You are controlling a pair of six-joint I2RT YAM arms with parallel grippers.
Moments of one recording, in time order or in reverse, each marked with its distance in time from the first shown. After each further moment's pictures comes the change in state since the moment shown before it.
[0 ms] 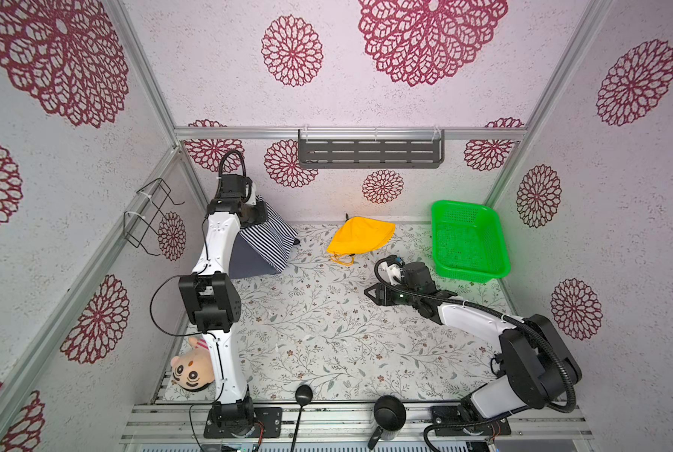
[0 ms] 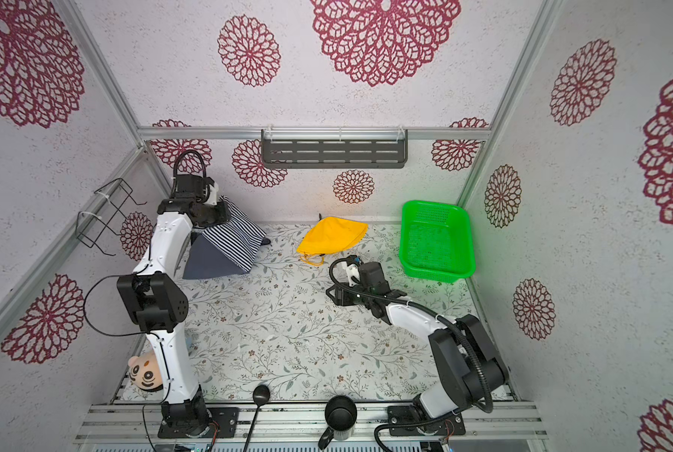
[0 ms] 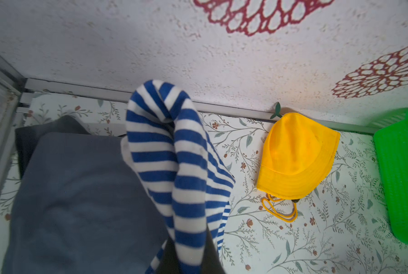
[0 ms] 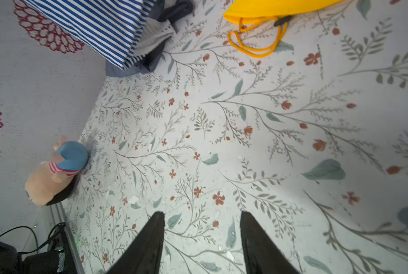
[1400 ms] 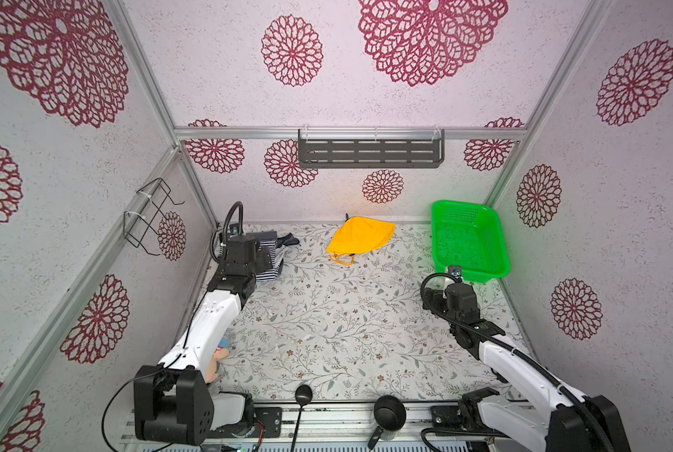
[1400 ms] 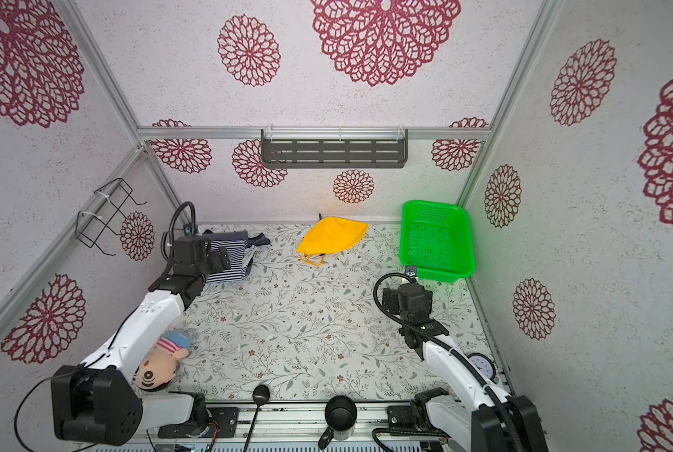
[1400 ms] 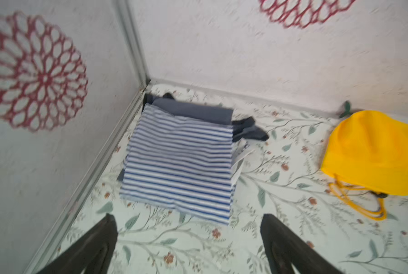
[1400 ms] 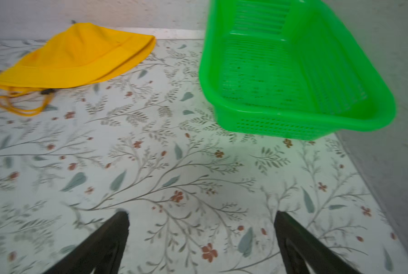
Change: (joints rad) left arm -0.151 -0.890 -1.301 0.613 -0.605 -0.102; right arm -0.231 -0.423 -0.317 -0.020 0.775 -0.280
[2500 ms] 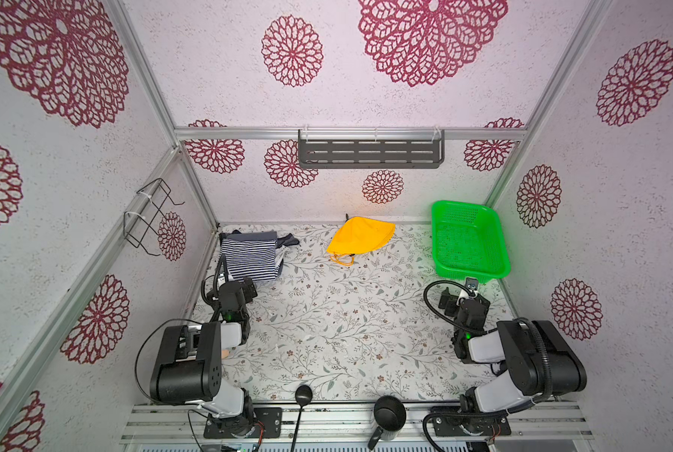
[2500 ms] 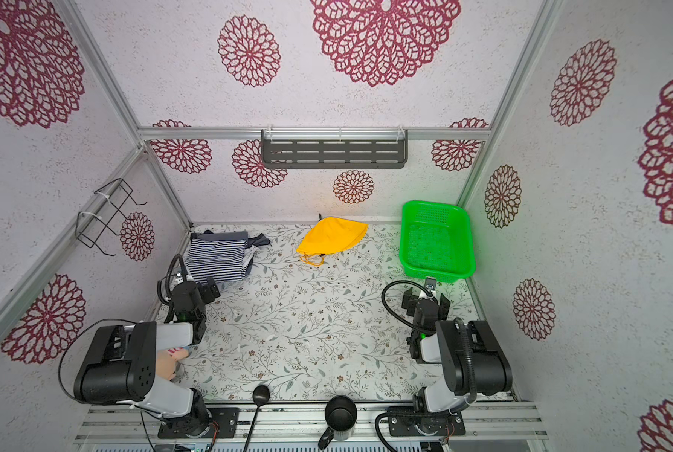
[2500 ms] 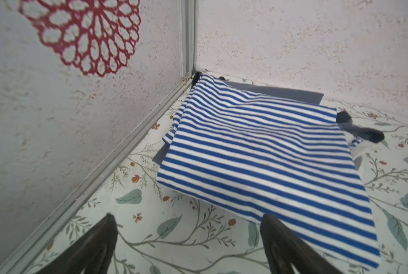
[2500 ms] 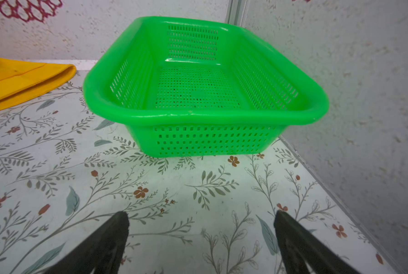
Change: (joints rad) left arm 0.185 0.273 -0.491 0.984 0.041 0.116; right arm -0.228 0.459 -0.274 1.042 -0.043 -0.119
